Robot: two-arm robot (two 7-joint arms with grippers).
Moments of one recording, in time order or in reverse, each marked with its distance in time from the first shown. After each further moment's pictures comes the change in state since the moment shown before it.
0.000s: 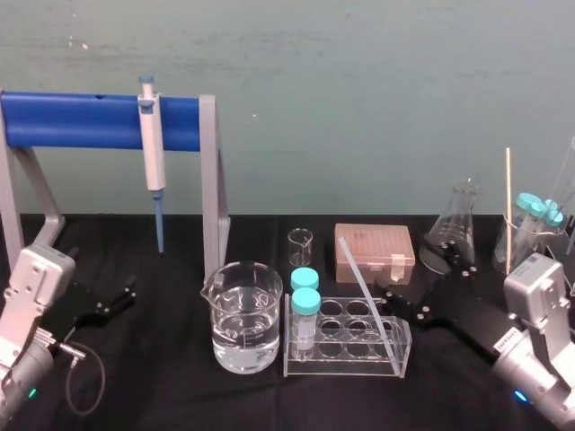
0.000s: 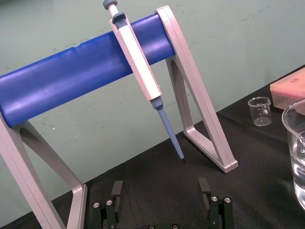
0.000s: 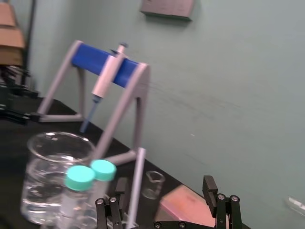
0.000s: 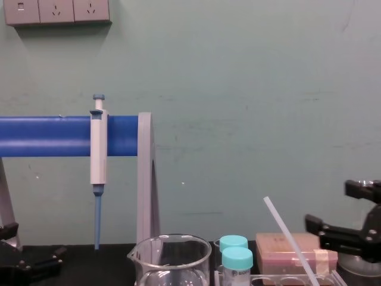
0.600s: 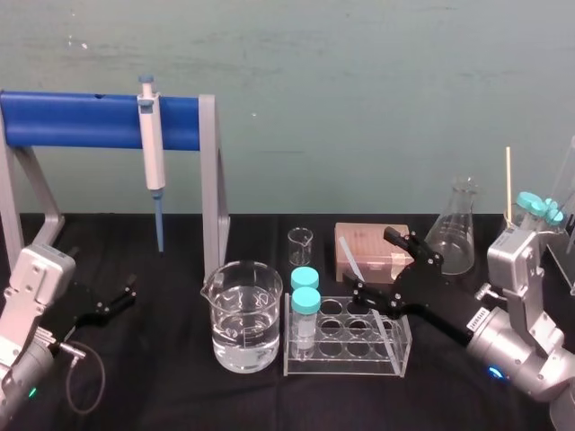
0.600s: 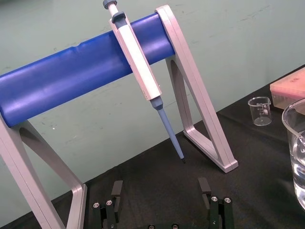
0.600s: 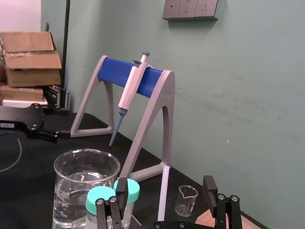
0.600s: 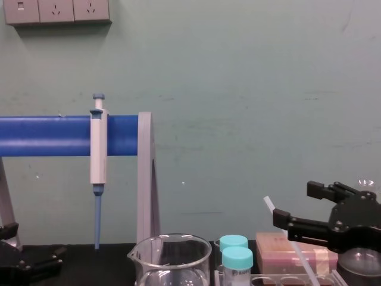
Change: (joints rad) left arm 0.000 0.000 0.000 0.000 0.000 0.000 0.000; right arm 0.118 -0.088 -0.010 0.143 0.115 0.012 0.223
